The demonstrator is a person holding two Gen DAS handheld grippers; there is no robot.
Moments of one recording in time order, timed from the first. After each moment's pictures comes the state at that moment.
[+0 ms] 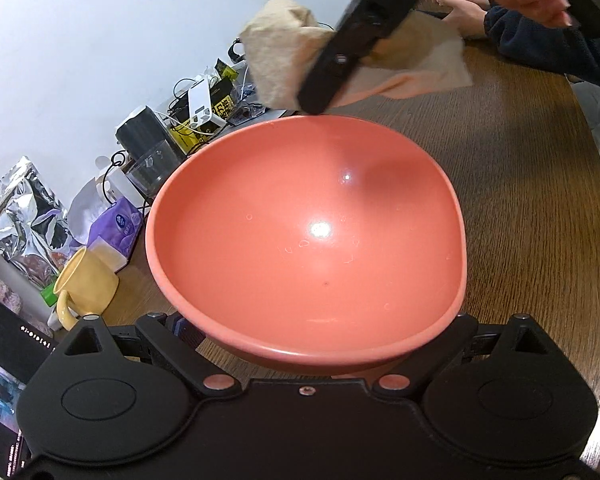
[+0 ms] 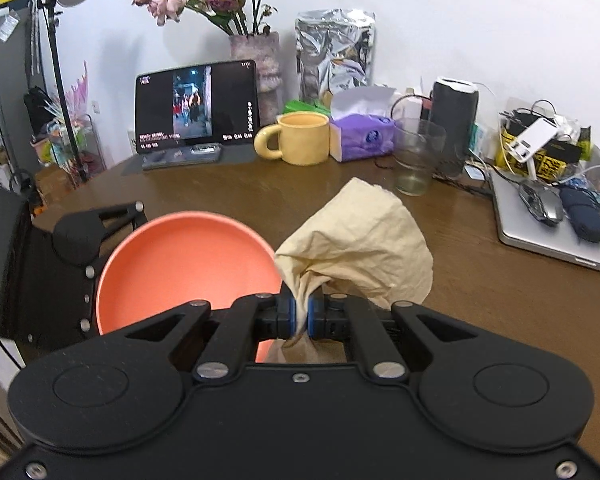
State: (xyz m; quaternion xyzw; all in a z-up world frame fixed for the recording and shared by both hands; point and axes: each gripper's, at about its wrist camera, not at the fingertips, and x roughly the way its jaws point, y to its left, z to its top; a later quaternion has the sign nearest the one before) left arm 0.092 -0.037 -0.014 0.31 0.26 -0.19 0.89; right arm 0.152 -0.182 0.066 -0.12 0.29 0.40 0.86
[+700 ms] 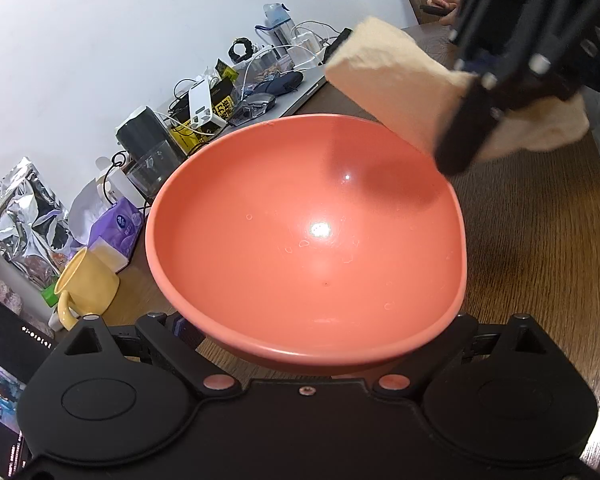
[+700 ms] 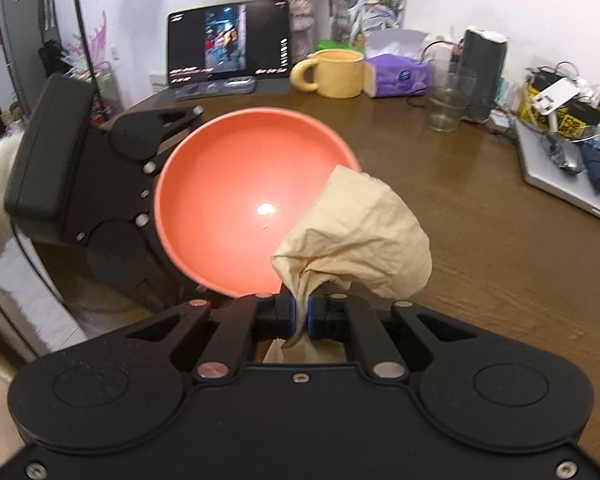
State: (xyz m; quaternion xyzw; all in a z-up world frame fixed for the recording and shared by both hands) left arm 0.092 -0.035 -0.014 0.31 0.26 -0.19 0.89; right arm 0.104 -0.181 0.047 -0.16 0.35 0.44 0.81
